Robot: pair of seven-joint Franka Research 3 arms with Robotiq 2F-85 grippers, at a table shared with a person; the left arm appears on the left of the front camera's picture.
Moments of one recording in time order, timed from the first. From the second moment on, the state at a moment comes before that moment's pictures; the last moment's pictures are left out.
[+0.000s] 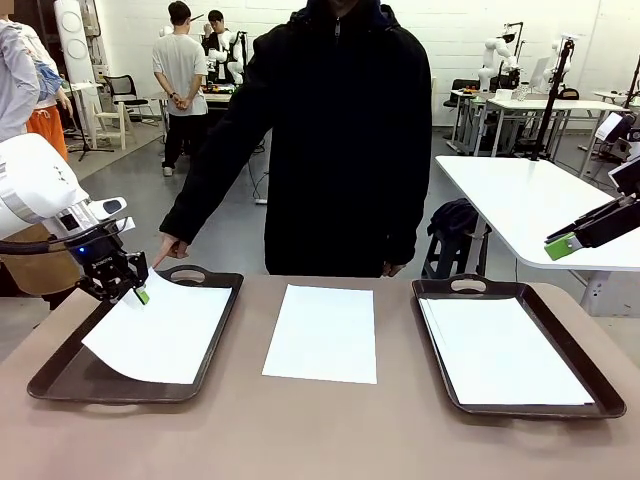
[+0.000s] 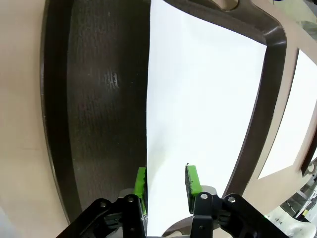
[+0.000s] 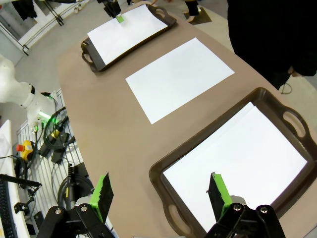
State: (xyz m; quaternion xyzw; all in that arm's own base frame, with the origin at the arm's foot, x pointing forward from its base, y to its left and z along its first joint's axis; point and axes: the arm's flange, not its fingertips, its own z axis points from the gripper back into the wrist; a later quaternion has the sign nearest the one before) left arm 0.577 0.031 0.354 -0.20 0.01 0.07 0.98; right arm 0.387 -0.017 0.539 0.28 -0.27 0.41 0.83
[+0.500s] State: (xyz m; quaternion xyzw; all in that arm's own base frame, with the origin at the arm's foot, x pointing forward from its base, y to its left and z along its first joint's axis) left arm 0.573 0.037 0.364 -0.20 0.01 0.08 0.98; right arm 0.387 -0.017 0.539 0.28 -0.27 0.41 0.83
